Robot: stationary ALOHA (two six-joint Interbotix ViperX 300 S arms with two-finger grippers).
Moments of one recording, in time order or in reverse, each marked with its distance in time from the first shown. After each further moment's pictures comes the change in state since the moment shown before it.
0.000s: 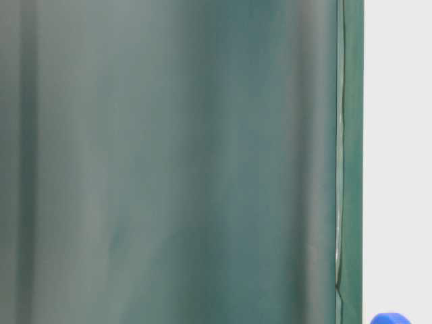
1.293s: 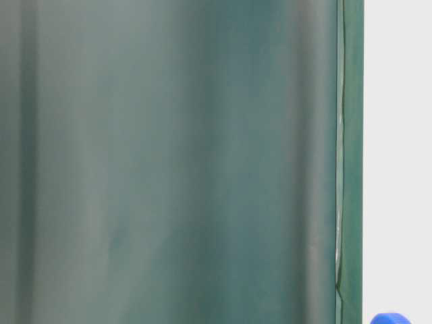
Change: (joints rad) left arm 0.213 0.456 -0.149 0.000 0.451 0.000; right arm 0.000 0.000 0.005 -0.002 -0.002 0.000
